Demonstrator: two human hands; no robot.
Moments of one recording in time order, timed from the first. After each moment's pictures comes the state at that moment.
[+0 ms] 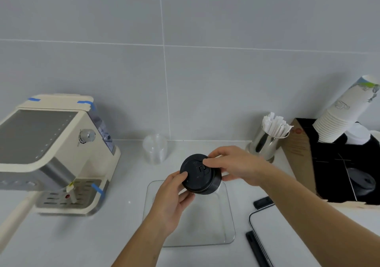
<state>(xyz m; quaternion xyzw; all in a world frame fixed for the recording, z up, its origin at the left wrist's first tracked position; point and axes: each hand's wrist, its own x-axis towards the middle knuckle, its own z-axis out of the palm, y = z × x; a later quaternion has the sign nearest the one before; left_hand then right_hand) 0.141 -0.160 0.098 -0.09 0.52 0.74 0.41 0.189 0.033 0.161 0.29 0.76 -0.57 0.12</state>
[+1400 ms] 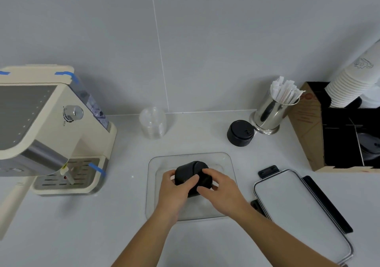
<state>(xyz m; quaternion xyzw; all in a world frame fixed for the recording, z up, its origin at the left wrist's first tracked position) 0.152 -0.171 0.022 -0.07 0.72 0.60 0.35 0.241 -0.049 0.023 0.33 0.77 -0.55 0.03</state>
